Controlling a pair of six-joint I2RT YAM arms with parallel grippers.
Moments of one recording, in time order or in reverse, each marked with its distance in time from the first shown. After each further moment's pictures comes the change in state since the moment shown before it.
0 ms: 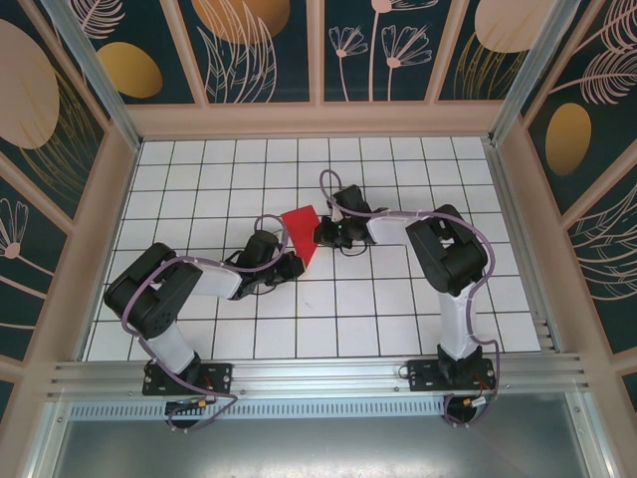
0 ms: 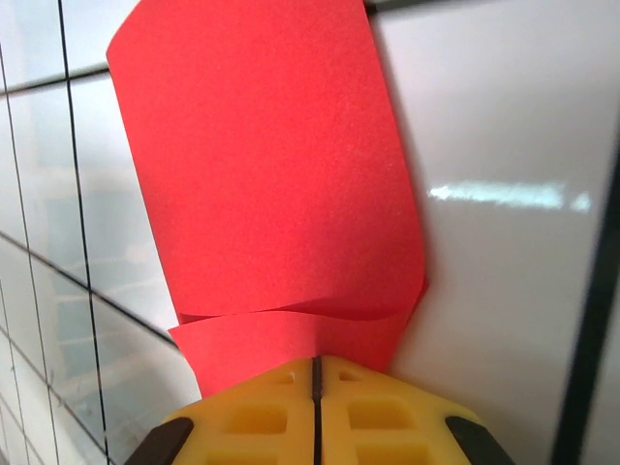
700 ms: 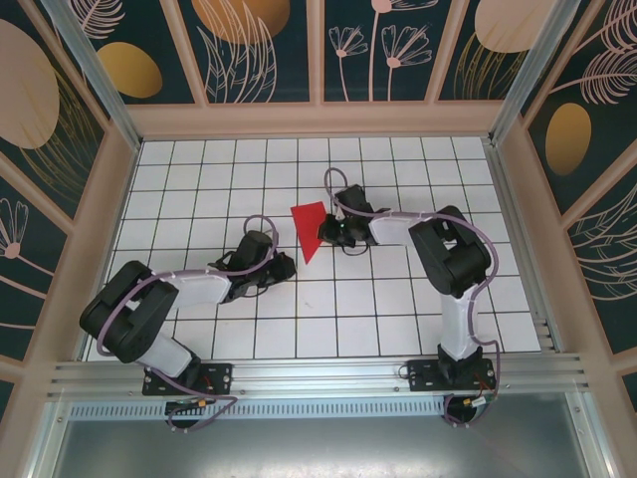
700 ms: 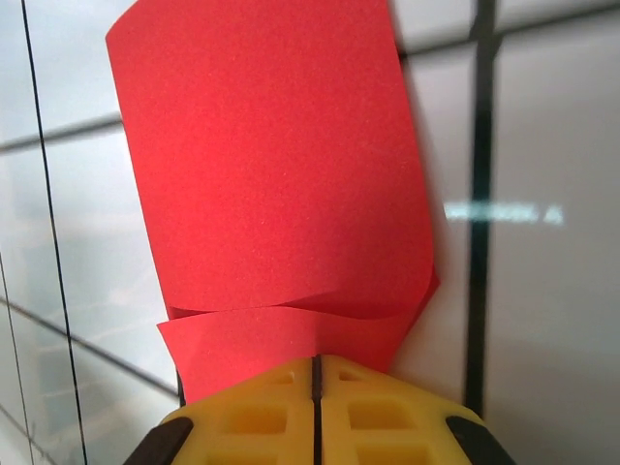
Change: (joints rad) left arm 0.001 -0.185 -0.025 -0.174 -0.076 -0.006; right arm 0.023 -0.040 -0.045 0.008 0.093 0.079
